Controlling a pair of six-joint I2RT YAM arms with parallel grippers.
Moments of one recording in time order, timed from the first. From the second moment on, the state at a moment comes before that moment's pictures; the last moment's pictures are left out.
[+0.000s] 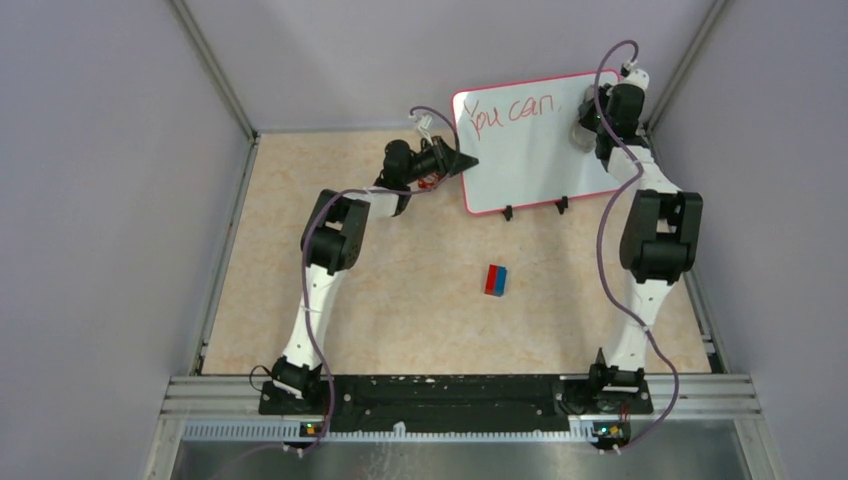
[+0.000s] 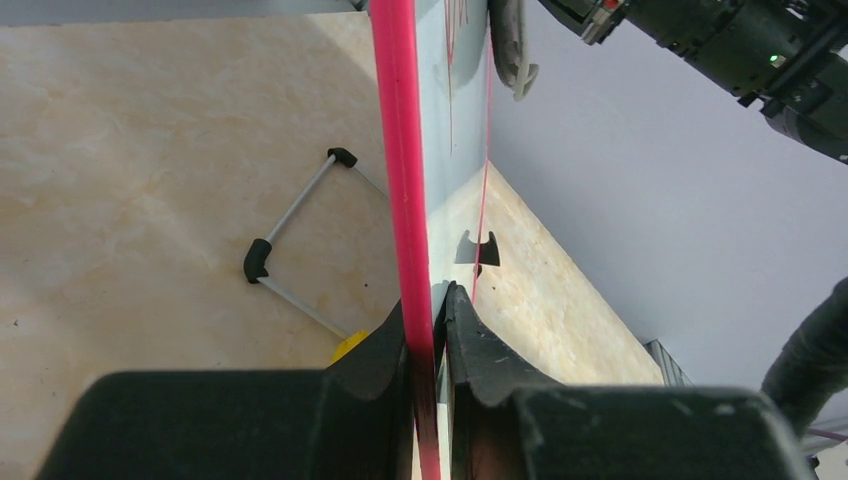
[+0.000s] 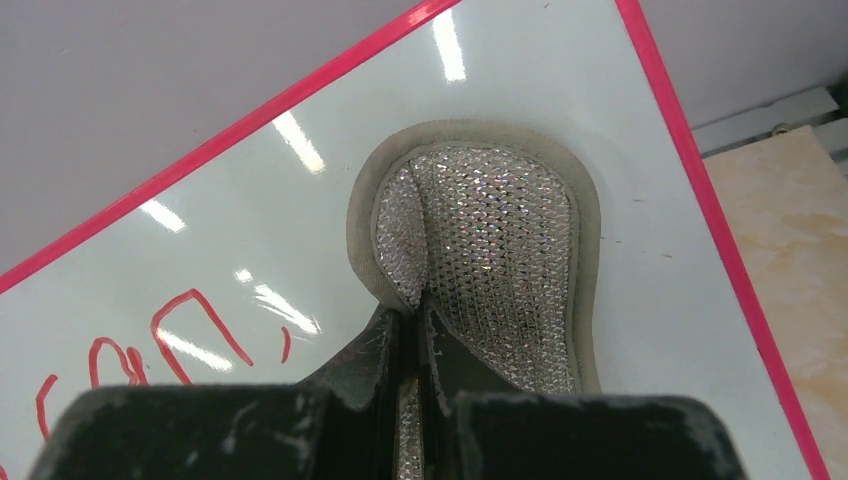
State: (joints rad) left arm -0.38 2.50 1.73 0.90 0.74 -0.85; right arm -0.06 2.05 1.66 0.17 -0.01 0.41
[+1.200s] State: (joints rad) left arm -0.39 2.47 1.72 0.82 0.69 -0.81; right arm -0.05 2.17 1.71 0.28 -0.20 0.63
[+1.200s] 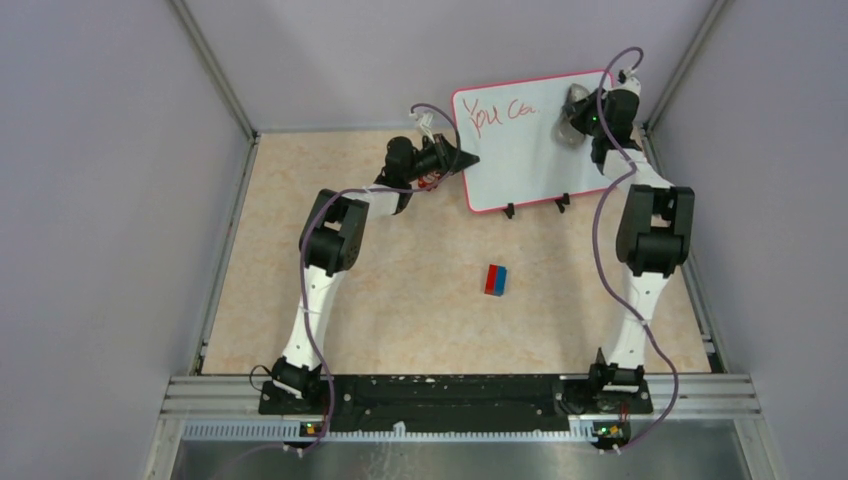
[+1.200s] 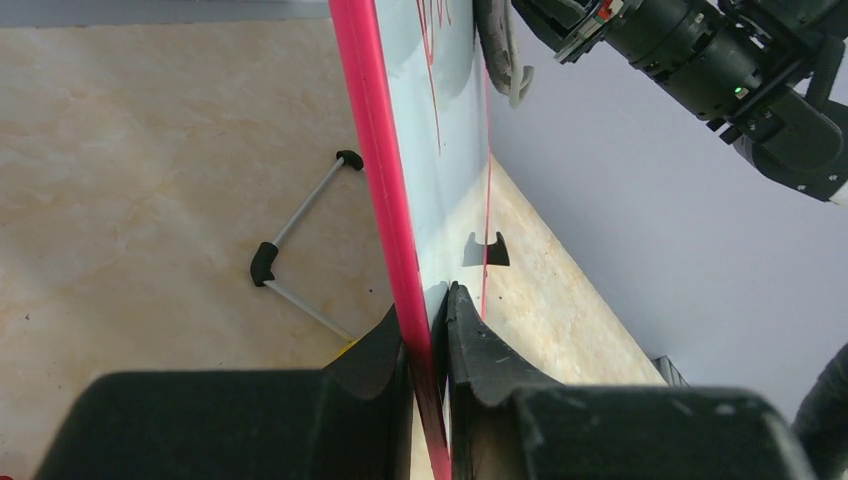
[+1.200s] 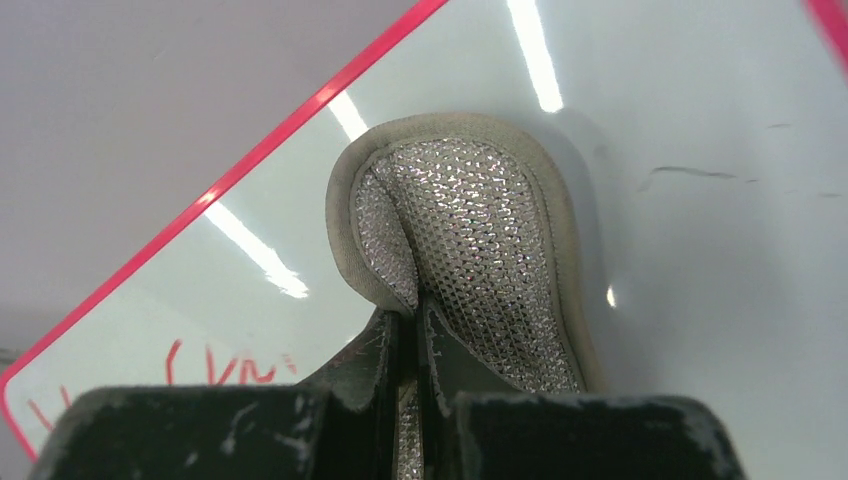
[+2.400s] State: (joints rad) left arm -0.39 2.47 1.71 0.82 0.68 -0.81; right arm 0.10 2.13 1.66 0.31 -0.22 0.61
